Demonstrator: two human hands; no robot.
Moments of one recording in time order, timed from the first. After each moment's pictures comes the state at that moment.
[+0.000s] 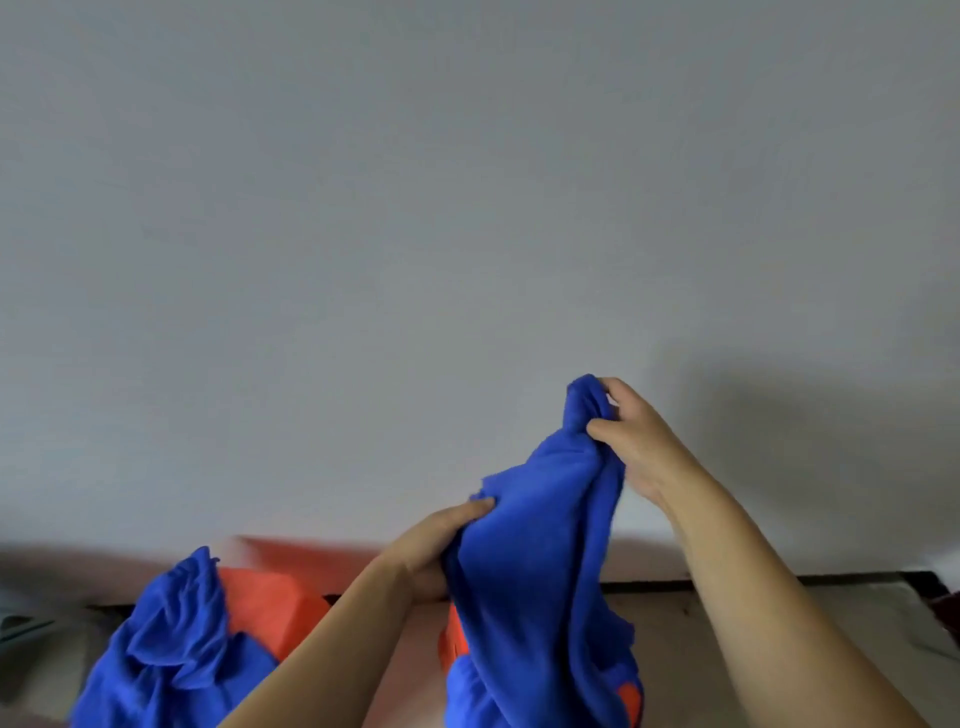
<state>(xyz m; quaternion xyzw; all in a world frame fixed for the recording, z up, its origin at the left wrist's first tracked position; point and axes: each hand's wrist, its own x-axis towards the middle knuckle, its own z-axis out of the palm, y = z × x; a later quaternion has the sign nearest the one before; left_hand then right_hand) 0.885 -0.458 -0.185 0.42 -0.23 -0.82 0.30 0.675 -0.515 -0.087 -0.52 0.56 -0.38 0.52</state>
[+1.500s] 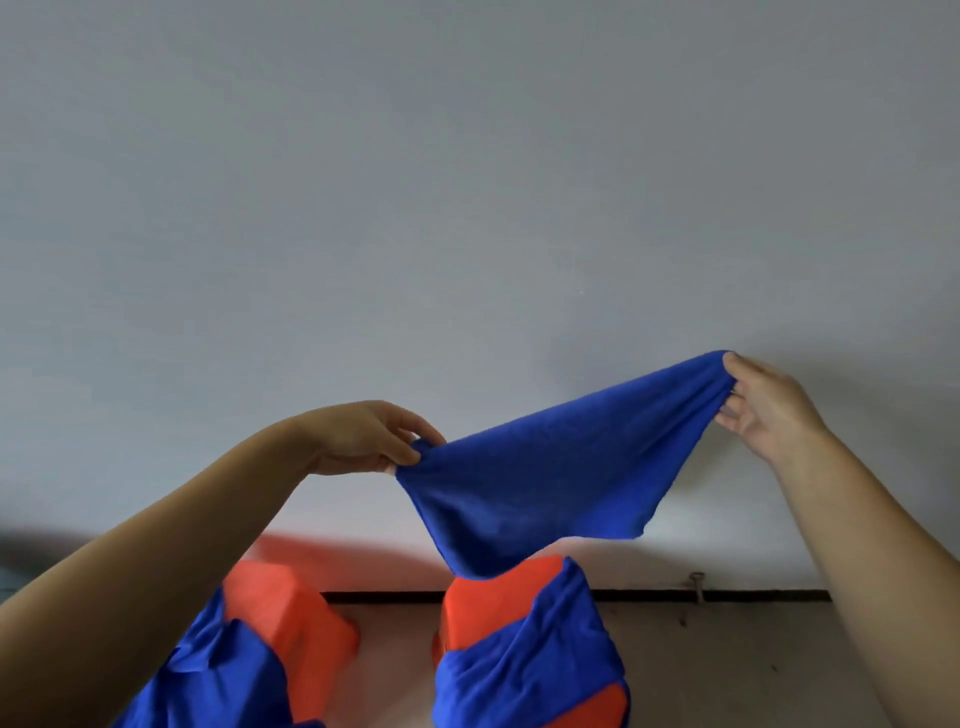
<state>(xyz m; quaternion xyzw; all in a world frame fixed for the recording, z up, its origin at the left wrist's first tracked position) 0.949 -0.498 -0.085 0.51 -0.52 -0.66 0.17 0.549 -0.550 -0.067 -0.34 0.59 -0.53 0.50</state>
